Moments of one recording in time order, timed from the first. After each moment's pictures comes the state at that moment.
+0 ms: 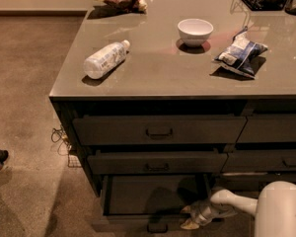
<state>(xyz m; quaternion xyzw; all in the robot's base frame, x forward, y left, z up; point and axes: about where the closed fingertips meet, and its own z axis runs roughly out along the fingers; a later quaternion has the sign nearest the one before) 0.454 -0.195 0.160 -0.64 0.72 0.20 0.18</state>
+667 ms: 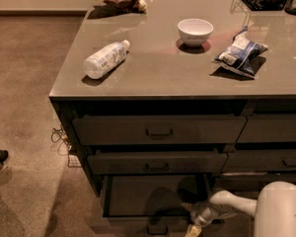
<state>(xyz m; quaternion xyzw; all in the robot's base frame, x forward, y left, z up) 0.453 -0.194 0.159 -0.64 0.72 0.20 0.18</state>
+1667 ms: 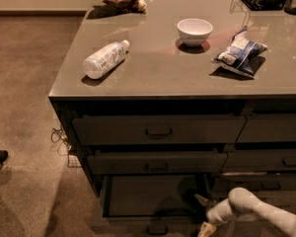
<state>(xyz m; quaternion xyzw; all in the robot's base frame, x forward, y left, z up) 0.456 -0.237 0.211 -0.63 0.71 0.19 0.24</state>
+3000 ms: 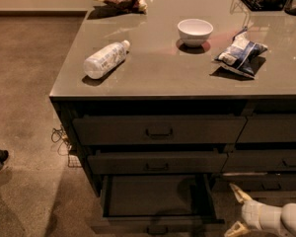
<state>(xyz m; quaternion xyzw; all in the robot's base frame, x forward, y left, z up) 0.433 -0.336 0.360 -0.60 0.71 0.05 0.37</state>
